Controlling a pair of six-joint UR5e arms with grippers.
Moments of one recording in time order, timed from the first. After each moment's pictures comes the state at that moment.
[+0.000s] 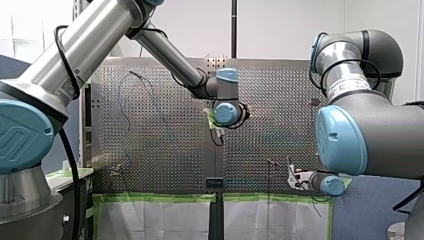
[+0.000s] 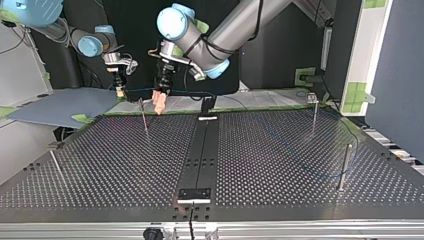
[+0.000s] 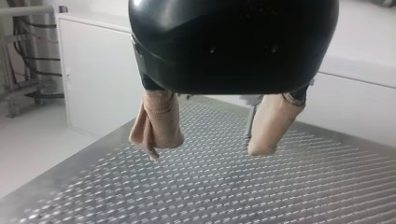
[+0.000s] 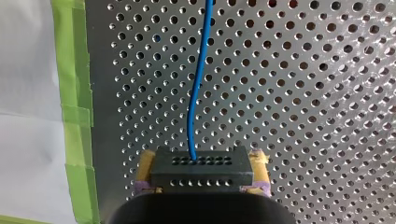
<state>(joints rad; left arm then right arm) -0.84 -2.15 -1.54 -2.51 -2.01 -1.95 1.62 -0.61 1.79 -1.03 1.20 1.48</state>
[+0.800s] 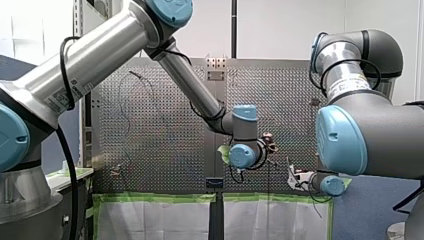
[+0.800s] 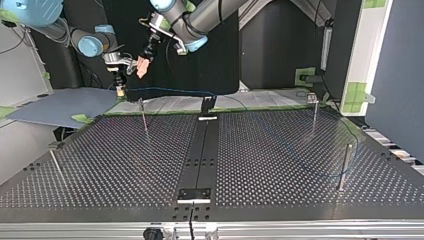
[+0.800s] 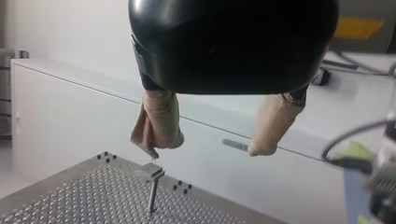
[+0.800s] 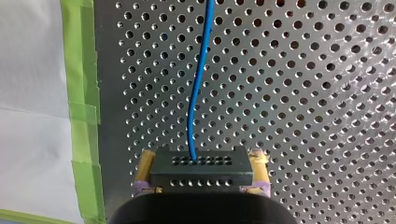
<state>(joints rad) -1.00 -2.37 -1.56 -2.30 -1.99 -1.96 1.62 -0.61 1.79 -1.01 1.20 1.47</state>
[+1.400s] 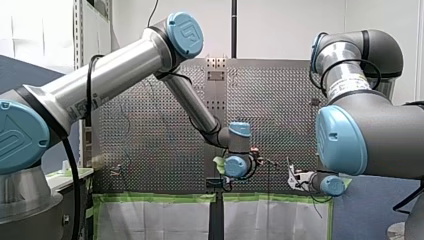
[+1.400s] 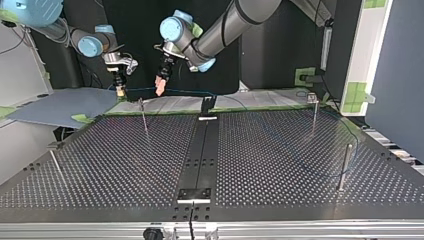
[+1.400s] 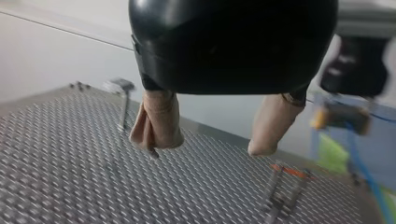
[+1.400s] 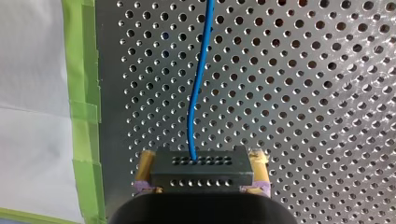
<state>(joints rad) -0.87 -2.52 -1.43 -2.37 -1.96 -1.95 1.62 -0.61 1.79 -1.01 1.20 1.47</state>
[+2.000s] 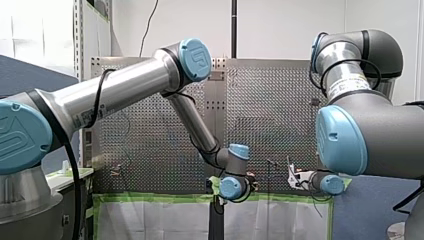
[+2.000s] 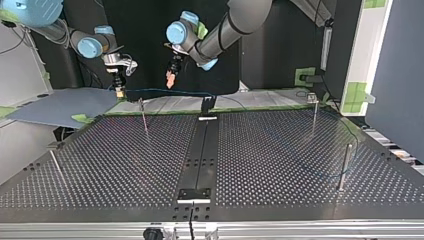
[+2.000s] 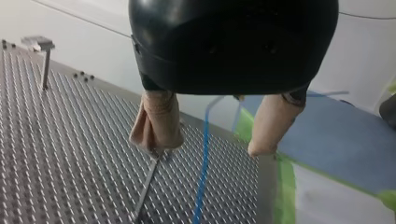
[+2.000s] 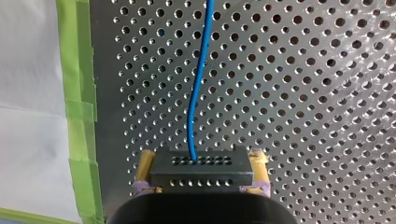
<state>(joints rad) -0.85 -2.67 -1.38 -2.44 -1.94 -1.97 1.62 -0.61 1.78 -1.00 1.21 1.47</state>
